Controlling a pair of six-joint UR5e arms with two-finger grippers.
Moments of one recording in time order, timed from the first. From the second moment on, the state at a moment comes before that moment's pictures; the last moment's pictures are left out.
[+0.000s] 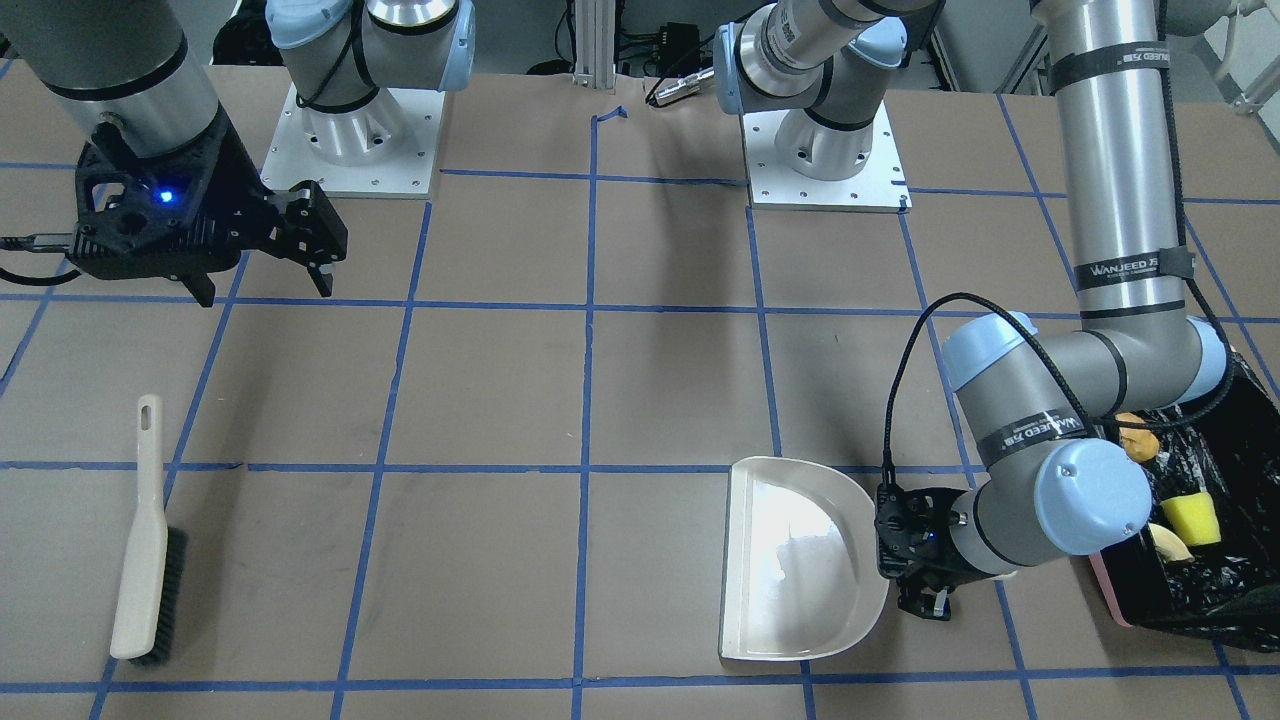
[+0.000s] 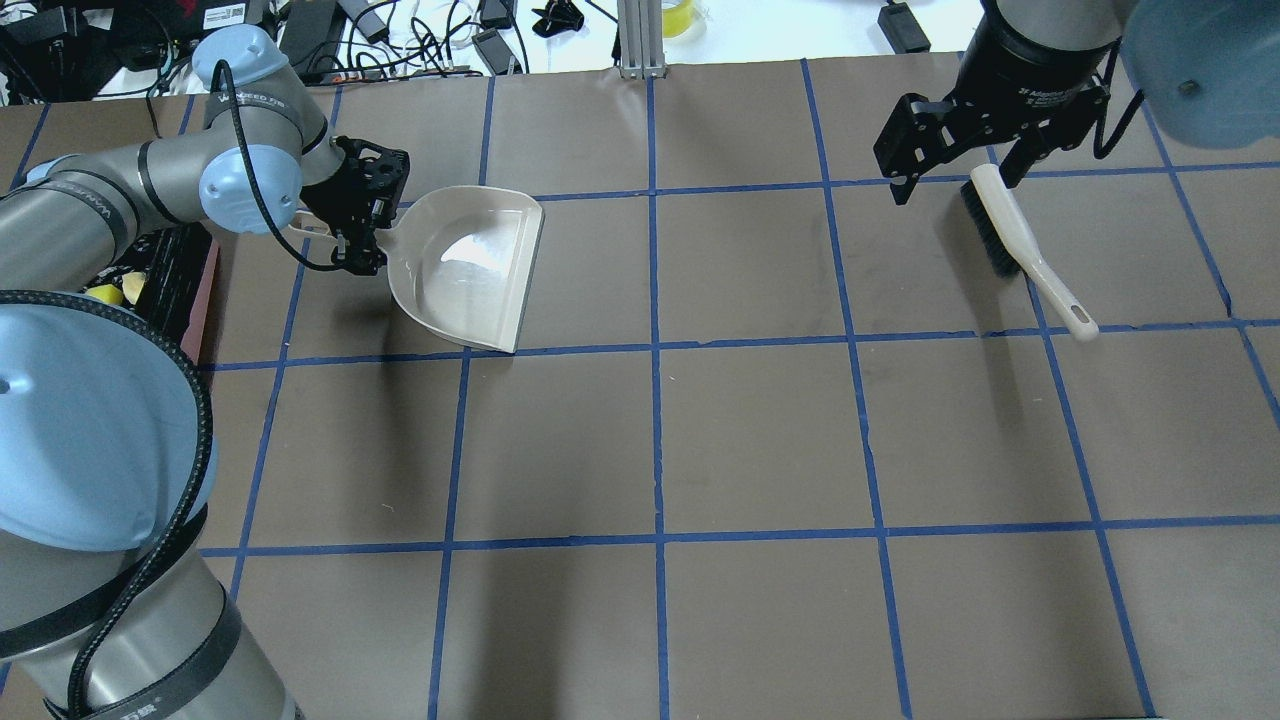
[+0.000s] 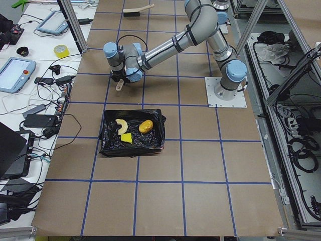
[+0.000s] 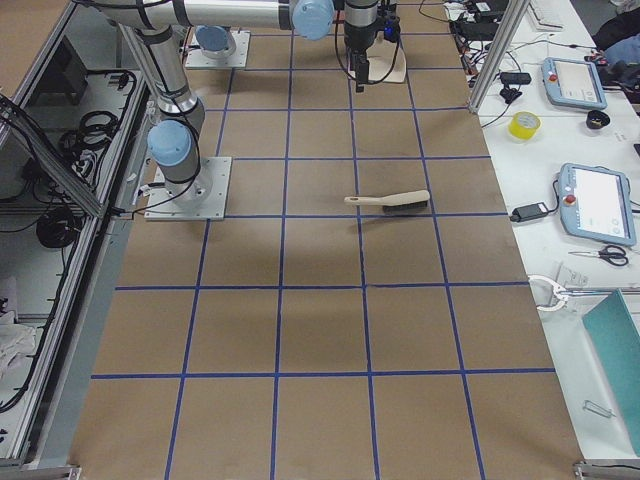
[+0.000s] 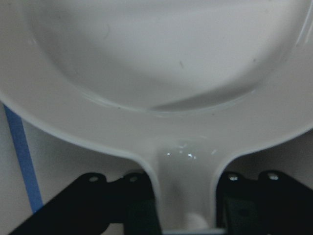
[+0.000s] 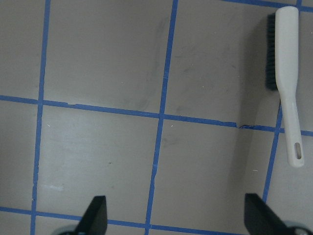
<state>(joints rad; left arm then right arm) -1.39 -2.20 -1.49 -1.10 1.50 1.87 1.54 -1.52 1.53 -1.63 -1.56 -0.15</state>
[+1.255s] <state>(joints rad) -1.51 -2.03 -1.50 -1.19 1.47 1.49 1.54 -1.52 1.54 -1.63 -1.55 -0.15</state>
